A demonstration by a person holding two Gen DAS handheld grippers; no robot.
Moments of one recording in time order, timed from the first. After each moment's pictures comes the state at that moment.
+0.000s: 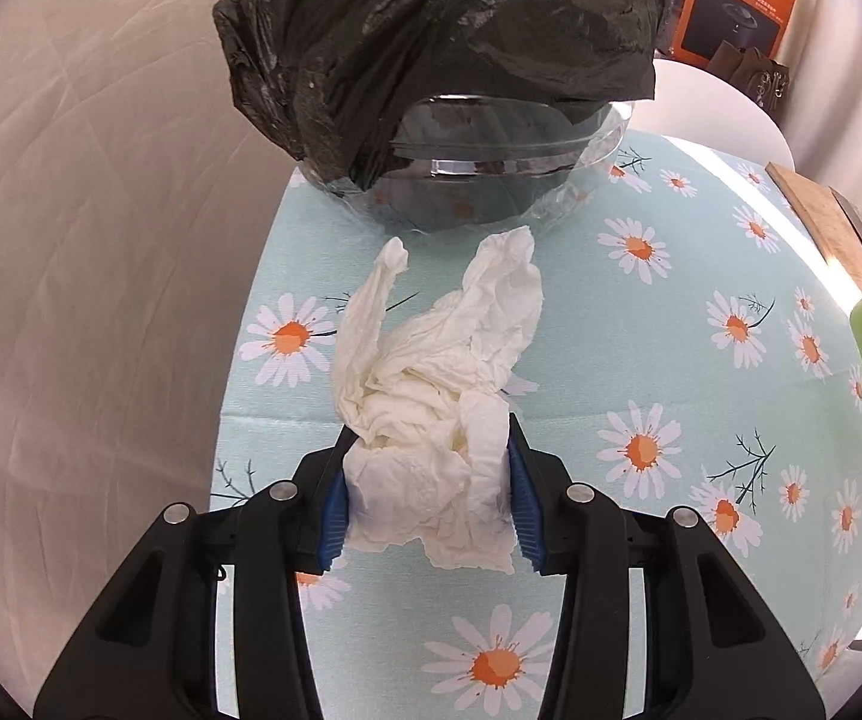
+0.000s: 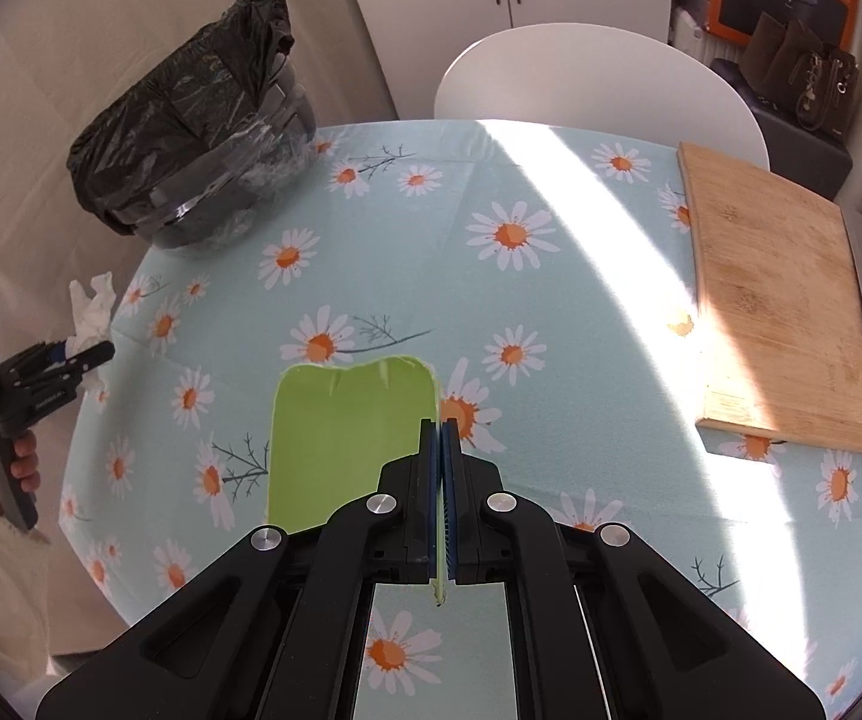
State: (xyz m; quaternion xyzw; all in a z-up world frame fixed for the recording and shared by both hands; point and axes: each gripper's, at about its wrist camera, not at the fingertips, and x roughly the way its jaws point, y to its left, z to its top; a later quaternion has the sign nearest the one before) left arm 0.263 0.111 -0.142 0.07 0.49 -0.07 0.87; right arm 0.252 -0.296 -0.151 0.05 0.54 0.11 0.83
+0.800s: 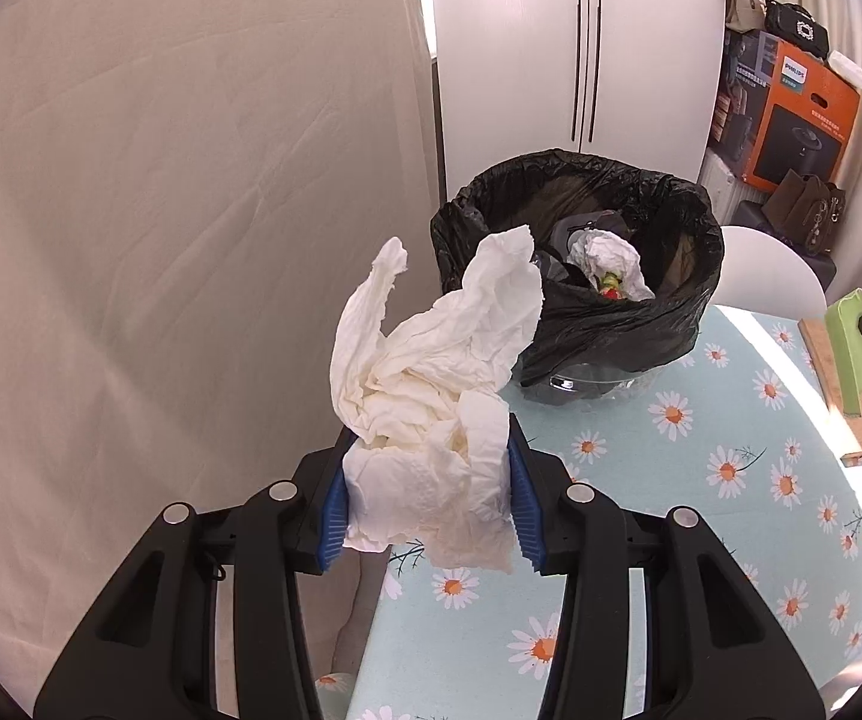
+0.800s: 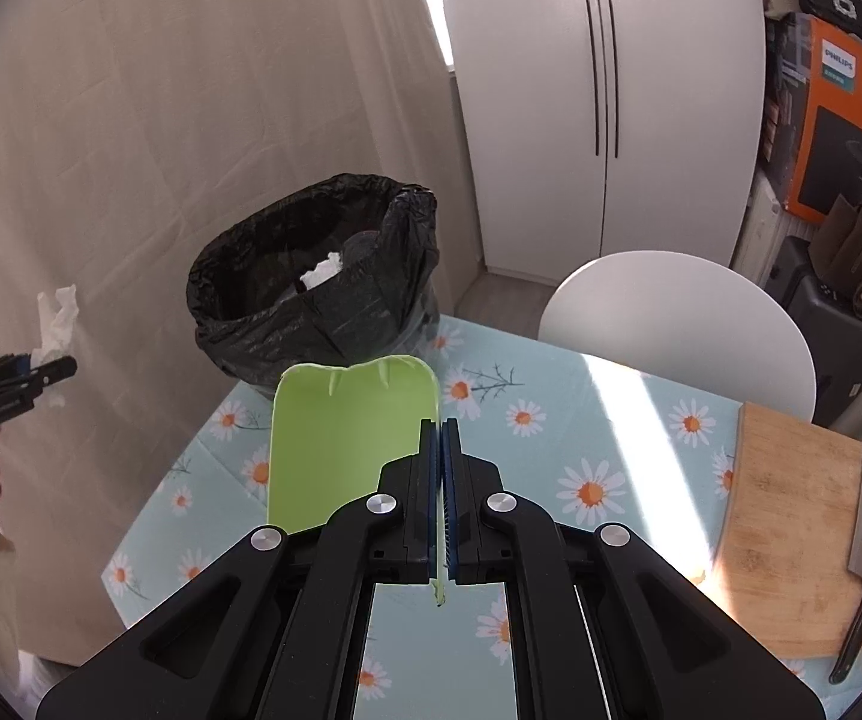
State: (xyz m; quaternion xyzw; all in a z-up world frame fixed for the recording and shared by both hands) left arm 0.263 0.169 0.017 0.04 0.41 0.02 0.91; right arm 0.315 -0.239 -0.032 0.01 0.41 0.19 0.89
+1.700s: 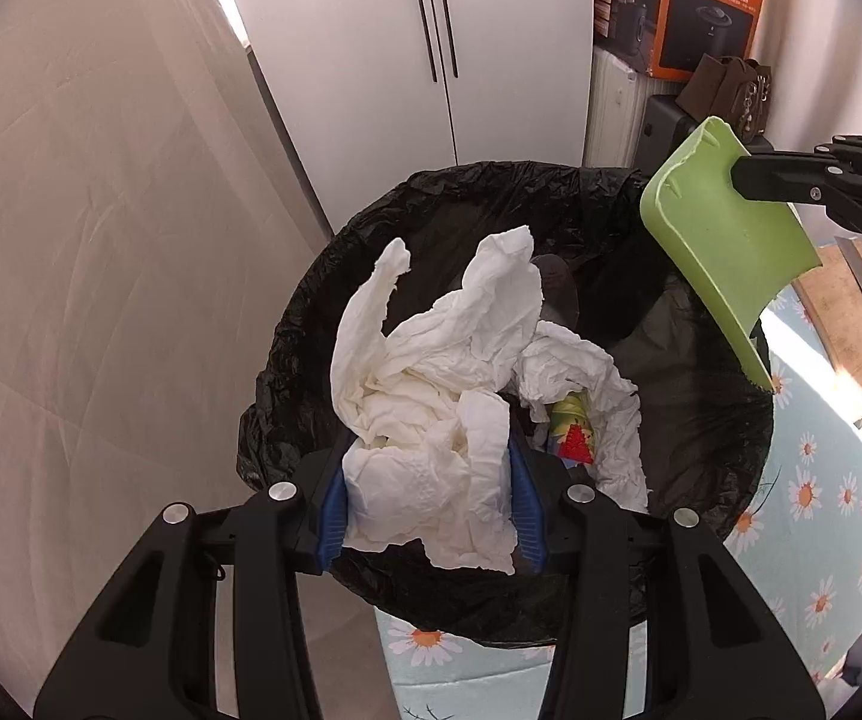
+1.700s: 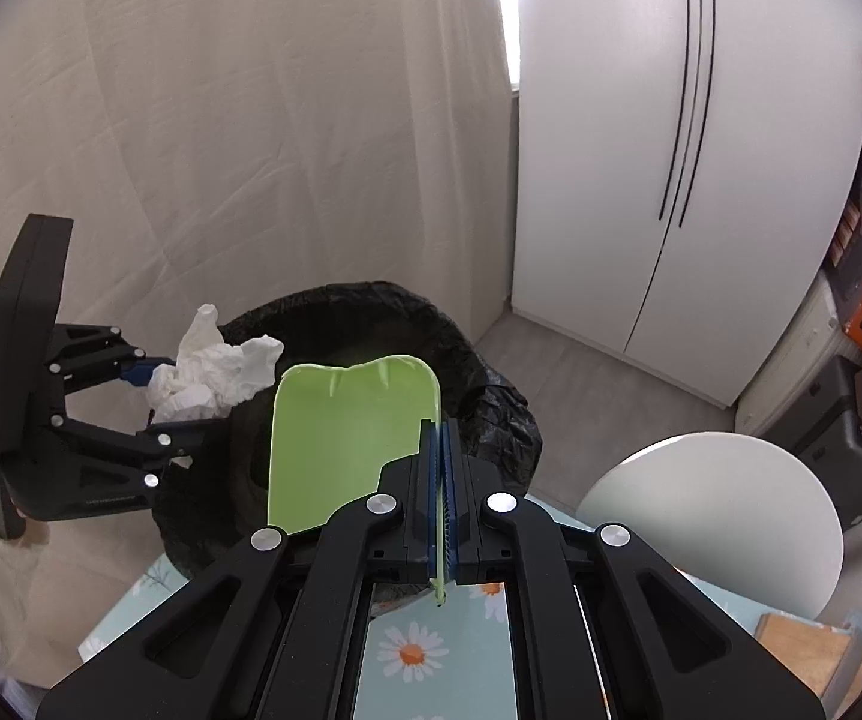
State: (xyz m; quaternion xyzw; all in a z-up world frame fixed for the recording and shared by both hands) left arm 0.471 0.087 -0.017 0.17 0.48 -0.13 0.85; right arm 0.482 -0.117 -0.005 -0.07 0.40 0.23 0.88
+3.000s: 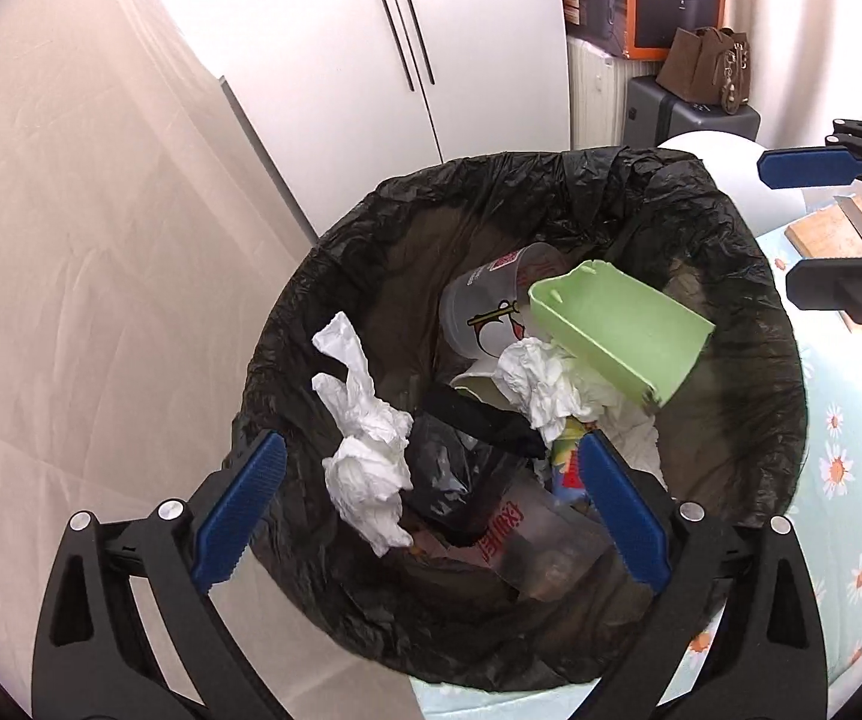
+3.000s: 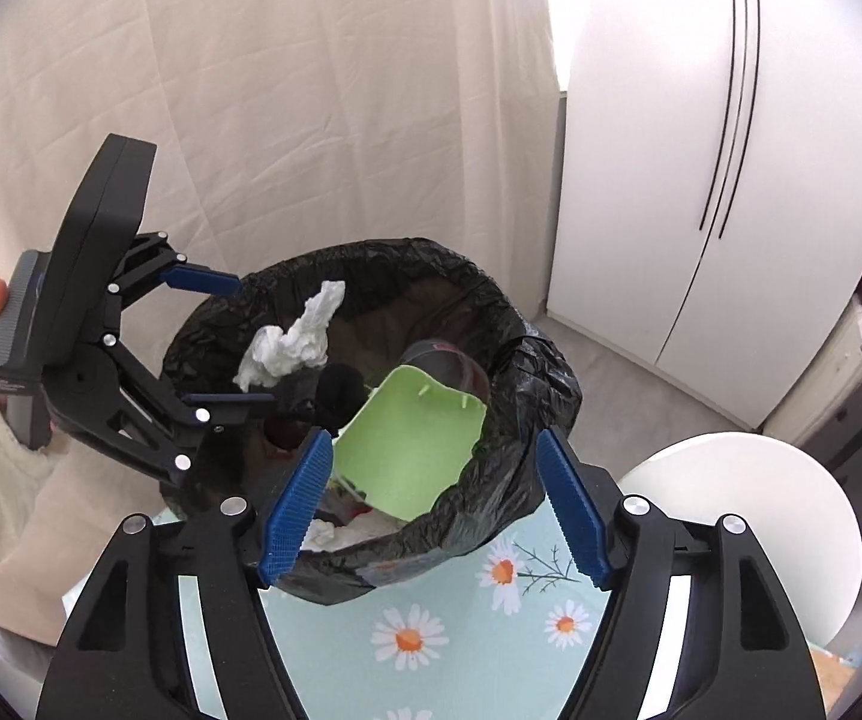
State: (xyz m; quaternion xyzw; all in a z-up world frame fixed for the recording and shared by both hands) left arm 0.452 0.084 -0.017 0.21 0.45 -0.14 0.86; right arm 0.449 -0.125 -0.028 -0.07 0.38 0.28 0.88
